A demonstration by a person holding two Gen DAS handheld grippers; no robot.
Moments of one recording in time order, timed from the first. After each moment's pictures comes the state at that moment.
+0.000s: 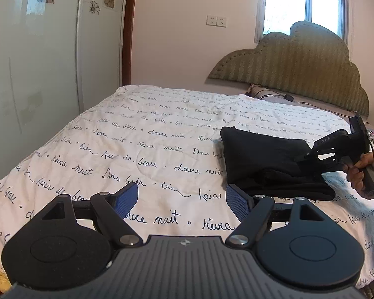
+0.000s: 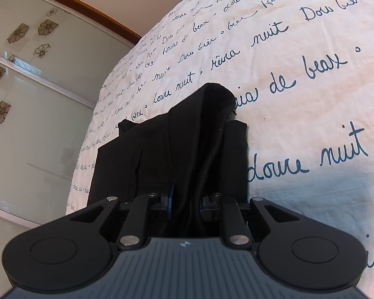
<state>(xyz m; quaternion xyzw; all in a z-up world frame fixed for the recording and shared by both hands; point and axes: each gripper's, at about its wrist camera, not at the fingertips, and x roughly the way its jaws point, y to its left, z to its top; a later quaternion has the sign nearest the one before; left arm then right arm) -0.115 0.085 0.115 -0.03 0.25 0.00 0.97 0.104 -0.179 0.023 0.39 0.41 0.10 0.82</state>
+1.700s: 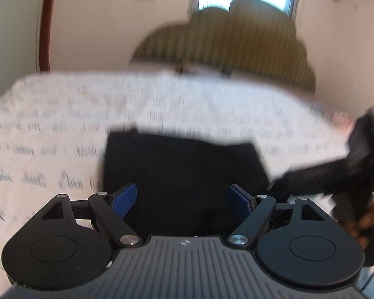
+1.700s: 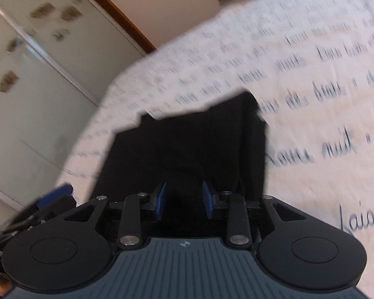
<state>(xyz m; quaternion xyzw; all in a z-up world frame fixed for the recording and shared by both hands) 0.068 -0.043 0.054 -0.01 0.33 -0.17 0.93 0.058 -0.153 0.028 0.33 0.35 0.10 0.87</state>
